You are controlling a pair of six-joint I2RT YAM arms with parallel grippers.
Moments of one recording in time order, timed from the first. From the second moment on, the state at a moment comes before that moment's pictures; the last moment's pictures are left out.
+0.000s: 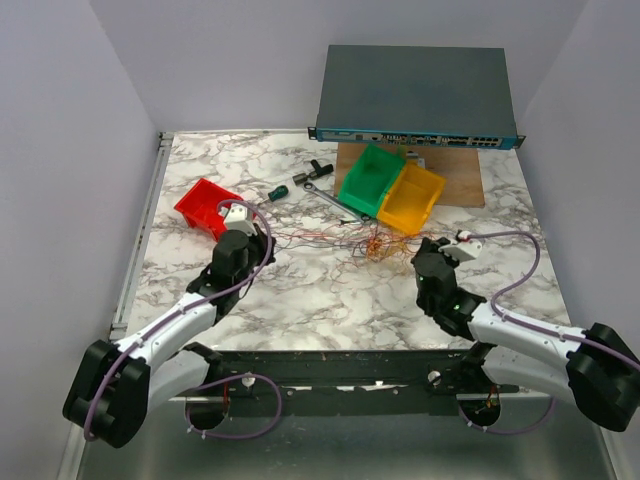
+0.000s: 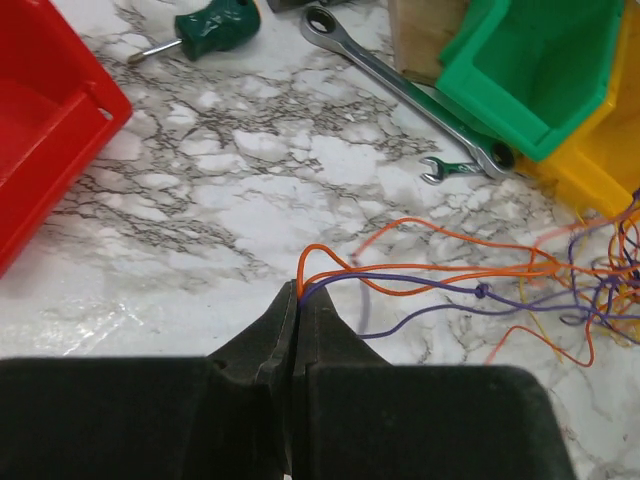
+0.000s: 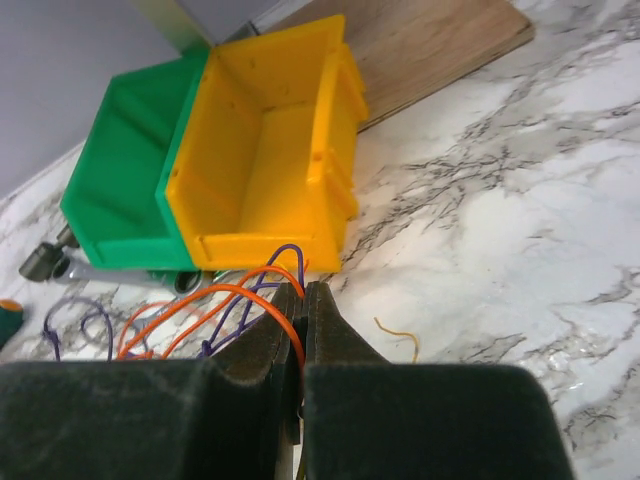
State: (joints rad) left arm -0.45 1.03 0.41 0.28 -0.11 -0.48; right arm 0.76 1.05 0.34 0.39 1.03 0.69
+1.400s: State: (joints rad) left arm -0.66 1.63 0.93 0.14 0.33 -0.27; right arm 0.76 1.20 0.35 0.63 0.52 0.47
